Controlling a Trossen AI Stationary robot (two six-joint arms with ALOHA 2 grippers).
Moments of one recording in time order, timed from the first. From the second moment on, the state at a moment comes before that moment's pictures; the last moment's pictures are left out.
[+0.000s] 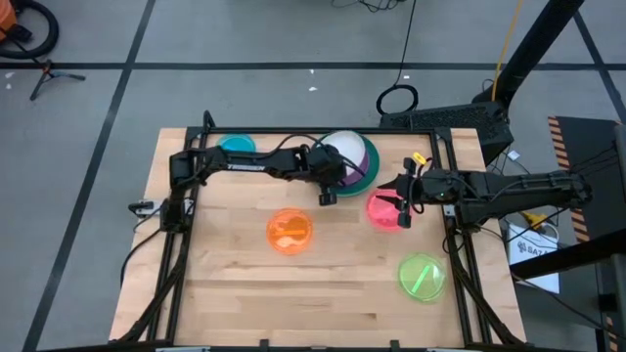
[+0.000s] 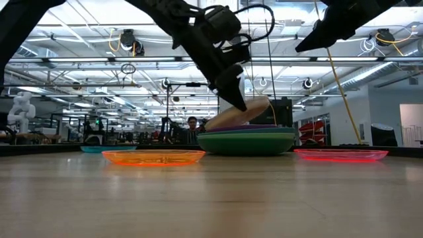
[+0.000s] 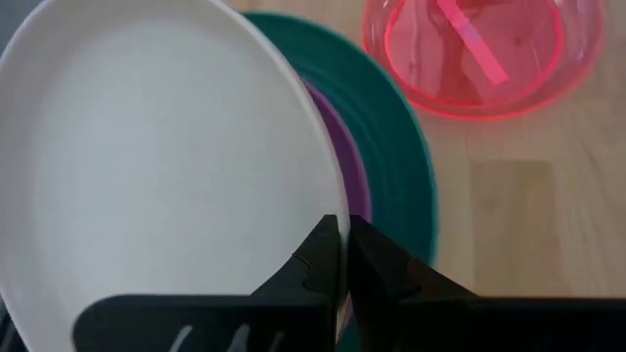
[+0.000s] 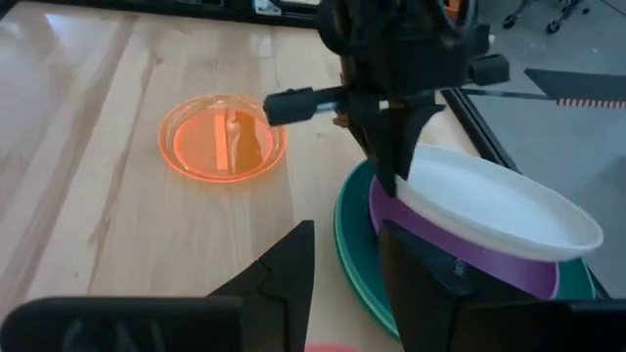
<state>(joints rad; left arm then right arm) 0.22 2.01 1.55 -0.37 -0.06 0.23 0.03 0.77 0.65 -0.40 0.23 -0.05</state>
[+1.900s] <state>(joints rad) 0.22 2.04 1.55 -0.45 -0.04 0.15 0.03 0.77 0.65 -0.40 0.23 -0.05</state>
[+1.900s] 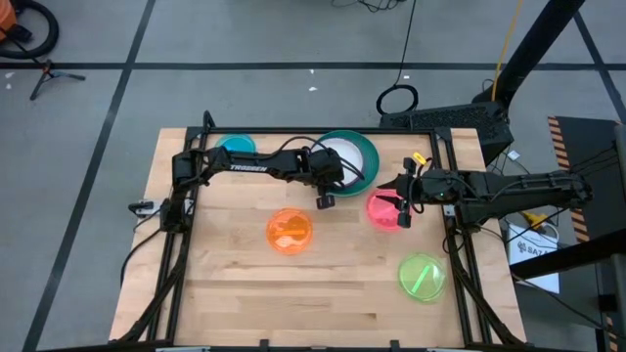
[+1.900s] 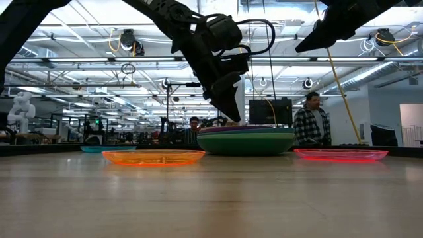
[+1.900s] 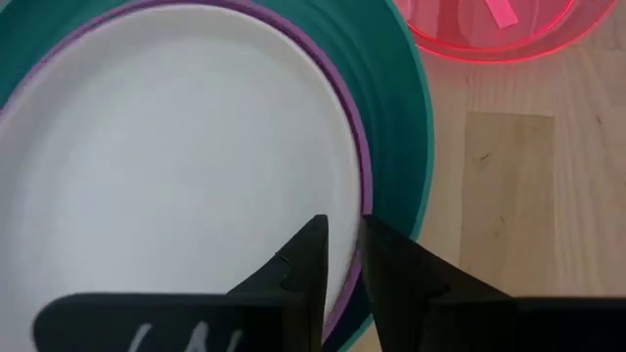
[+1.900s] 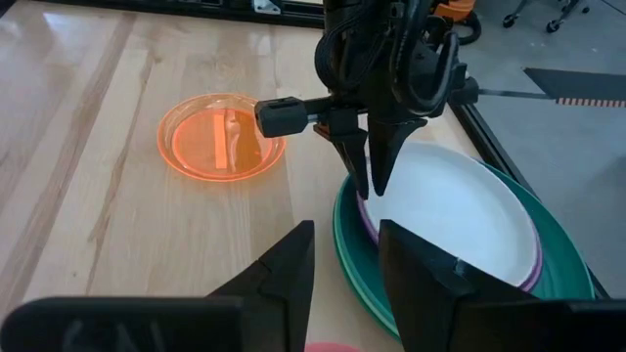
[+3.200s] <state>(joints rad) 0.16 2.01 1.63 -0.64 -0.11 0.19 0.03 0.77 0.65 -0.40 0.23 -0.02</state>
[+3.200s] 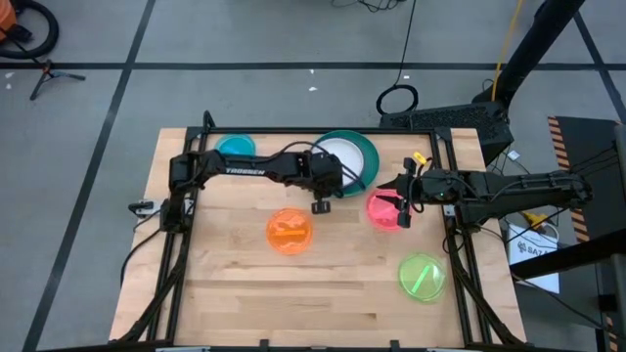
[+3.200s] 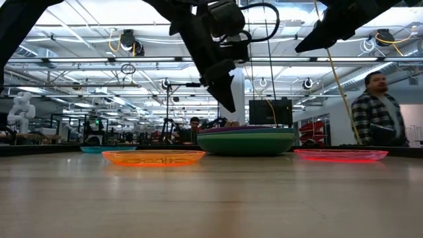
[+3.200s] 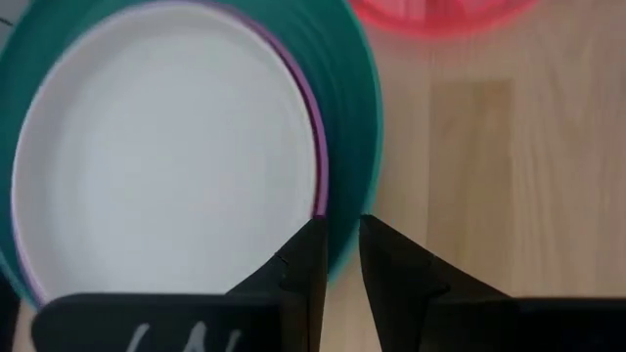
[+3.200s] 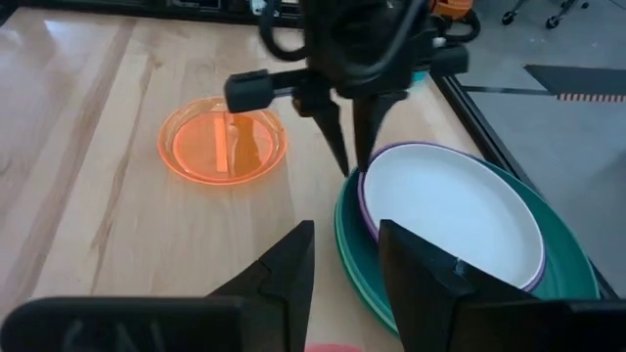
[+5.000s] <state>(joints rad) -0.12 0.90 0.79 -0.48 -0.51 0.03 0.13 1.37 1.00 -0.47 0.08 0.75</state>
